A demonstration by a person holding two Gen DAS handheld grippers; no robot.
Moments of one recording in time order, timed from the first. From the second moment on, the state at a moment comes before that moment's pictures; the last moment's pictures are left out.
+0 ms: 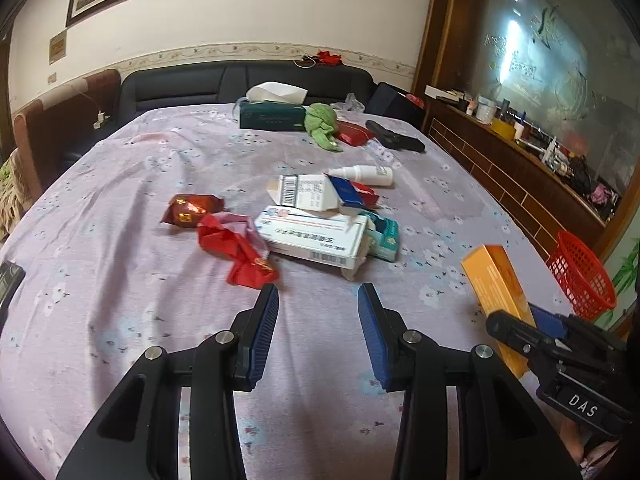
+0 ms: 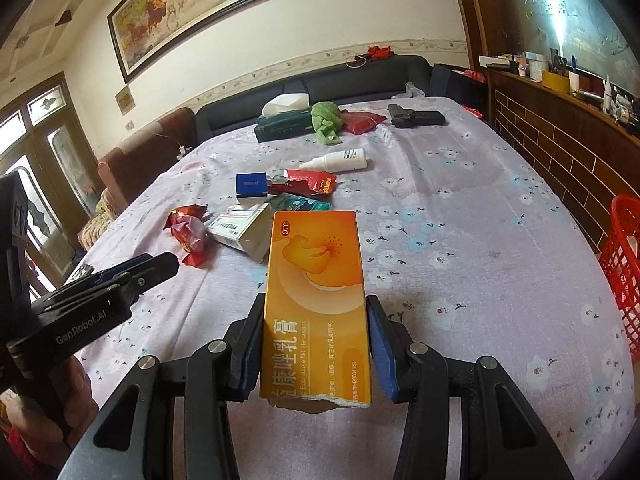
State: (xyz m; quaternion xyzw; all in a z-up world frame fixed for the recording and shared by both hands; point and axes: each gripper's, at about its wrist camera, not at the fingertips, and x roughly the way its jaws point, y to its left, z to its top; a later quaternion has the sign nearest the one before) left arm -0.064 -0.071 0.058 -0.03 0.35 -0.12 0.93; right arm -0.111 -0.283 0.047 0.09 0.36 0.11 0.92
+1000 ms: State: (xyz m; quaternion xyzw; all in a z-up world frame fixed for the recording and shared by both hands) left arm 0.031 -0.031 0.026 -0.07 0.42 -0.03 0.90; right arm -0.115 -0.289 0.040 0.10 0.36 0.13 0.92
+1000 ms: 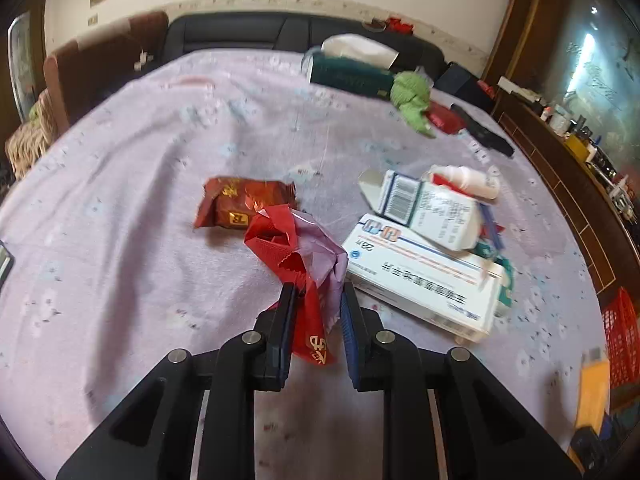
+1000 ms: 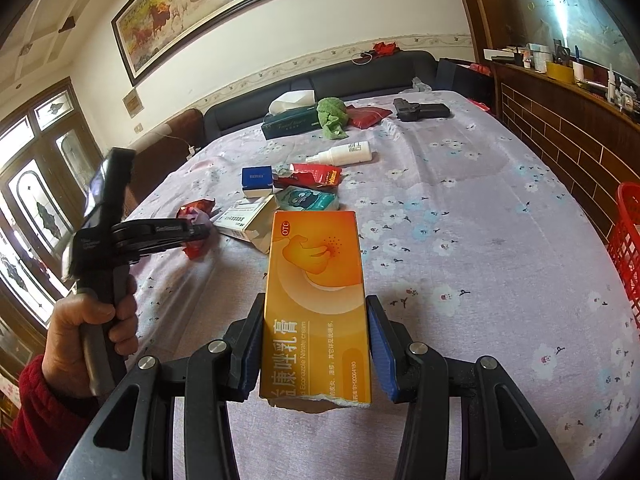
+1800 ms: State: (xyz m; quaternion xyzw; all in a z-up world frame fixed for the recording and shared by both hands) left arm -0.059 -0.138 0.056 0.08 0.32 -0.10 0.94; right arm -0.109 -0.321 0.044 0.13 0.36 0.08 0.92
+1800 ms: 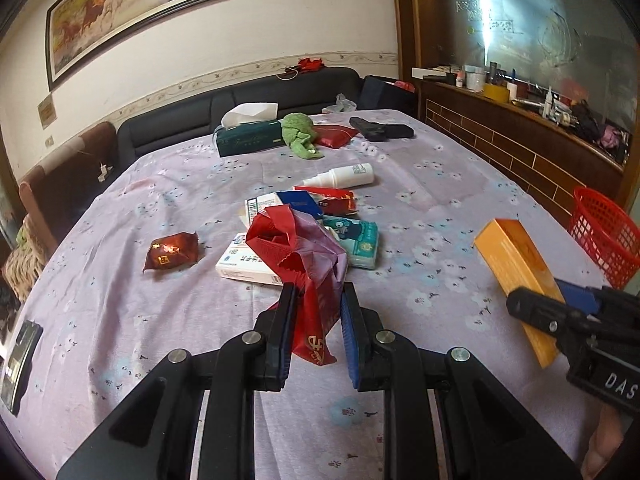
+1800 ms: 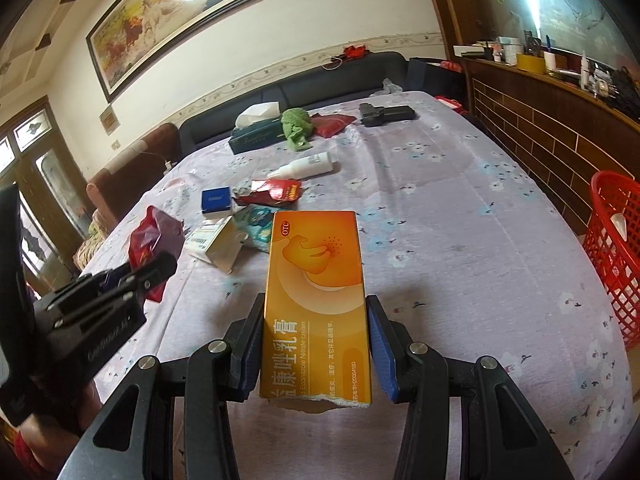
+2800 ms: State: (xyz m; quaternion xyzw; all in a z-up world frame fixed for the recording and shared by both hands) left arm -0.060 -0.149 0.049 0.09 0.33 -0.11 0.93; right arm -0.109 -0.326 0.044 0.13 0.36 0.07 0.92
